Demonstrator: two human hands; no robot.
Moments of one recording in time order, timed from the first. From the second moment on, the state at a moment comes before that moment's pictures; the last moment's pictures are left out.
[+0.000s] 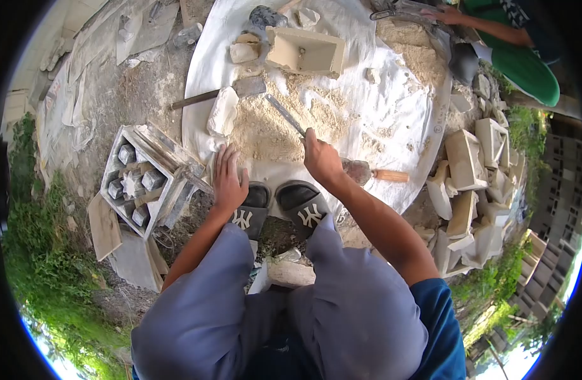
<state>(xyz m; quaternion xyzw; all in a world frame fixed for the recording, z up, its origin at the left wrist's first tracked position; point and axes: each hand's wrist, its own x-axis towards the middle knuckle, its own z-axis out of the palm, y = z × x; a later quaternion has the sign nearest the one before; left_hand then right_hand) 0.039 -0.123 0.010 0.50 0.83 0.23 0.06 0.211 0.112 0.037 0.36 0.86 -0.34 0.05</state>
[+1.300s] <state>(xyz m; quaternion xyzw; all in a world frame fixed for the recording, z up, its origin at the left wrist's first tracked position) 0.038 -0.119 0.005 0.51 0.83 0.22 0.05 0.187 0.223 0.244 0.24 0.90 -0.16 0.33</state>
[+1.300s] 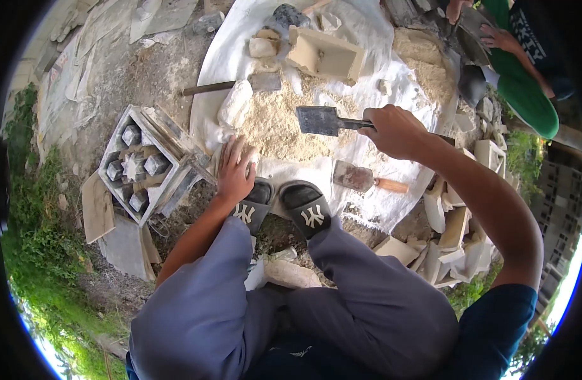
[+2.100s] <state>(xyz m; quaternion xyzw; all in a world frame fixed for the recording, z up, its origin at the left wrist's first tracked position) 0.045 -0.115 0.008 0.54 0.83 0.09 0.10 0.132 0.156 0.212 0.06 0.96 -0.07 0.25</state>
